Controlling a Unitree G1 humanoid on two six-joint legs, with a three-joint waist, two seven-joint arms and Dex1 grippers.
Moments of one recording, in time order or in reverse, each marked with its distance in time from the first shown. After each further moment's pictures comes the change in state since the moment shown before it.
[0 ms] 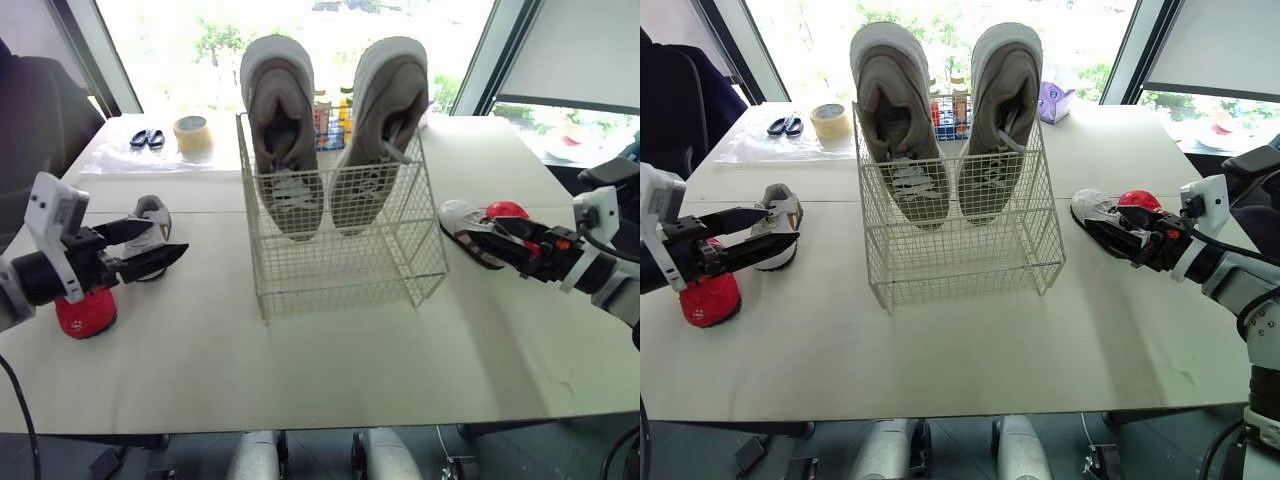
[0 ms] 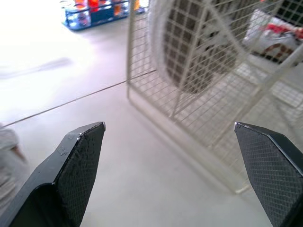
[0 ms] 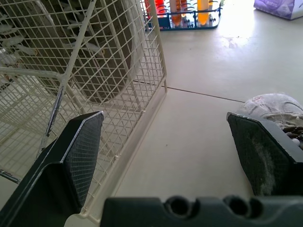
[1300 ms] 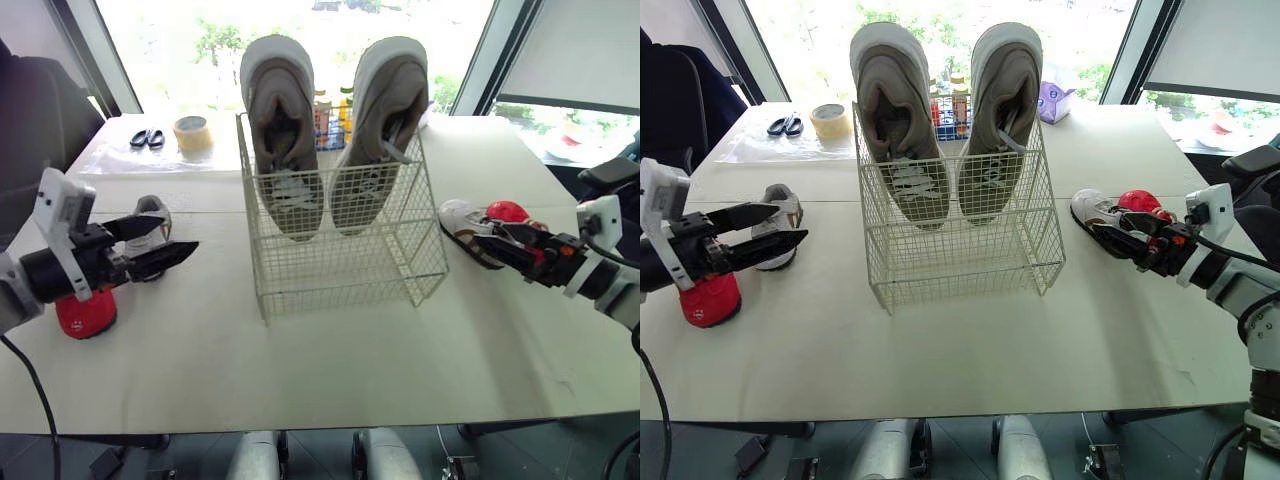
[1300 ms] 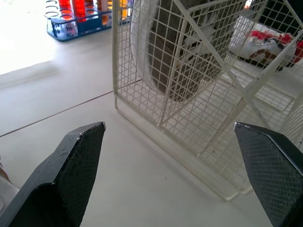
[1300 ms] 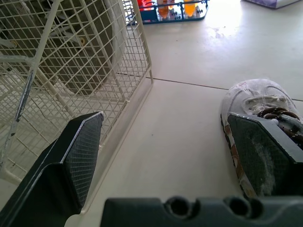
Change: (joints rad) left arm -0.054 -0.047 0.006 -0.050 -0.032 0.051 -0.010; right arm 0.014 0.002 0.000 0.069 -0.048 -0.057 0.032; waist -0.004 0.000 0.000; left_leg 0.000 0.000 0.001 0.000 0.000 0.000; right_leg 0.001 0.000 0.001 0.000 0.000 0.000
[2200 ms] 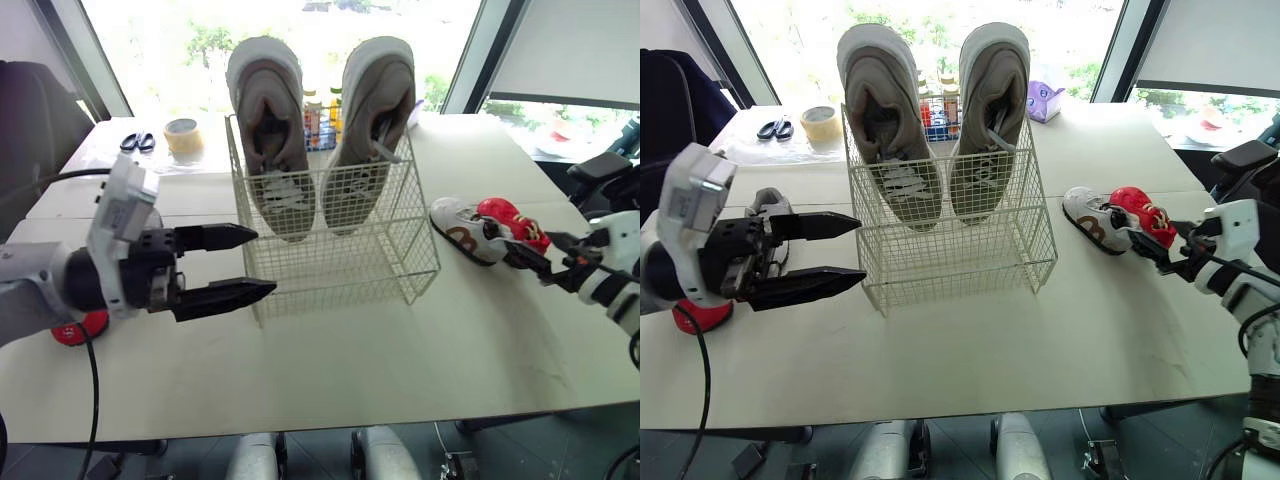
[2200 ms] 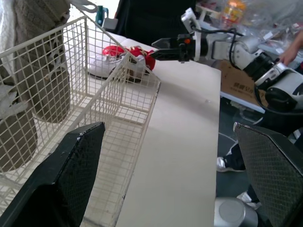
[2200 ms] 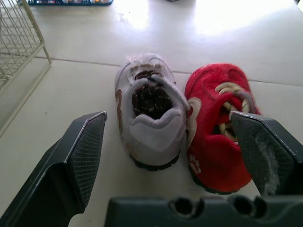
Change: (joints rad) left arm -0.160 0.064 -0.134 -0.199 -0.417 0.052 0.035; right arm 0.006 0.037 0.023 0.219 -0.227 -0.245 -0.092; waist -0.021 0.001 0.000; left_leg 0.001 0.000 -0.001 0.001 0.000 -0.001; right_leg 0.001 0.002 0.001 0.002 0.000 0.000
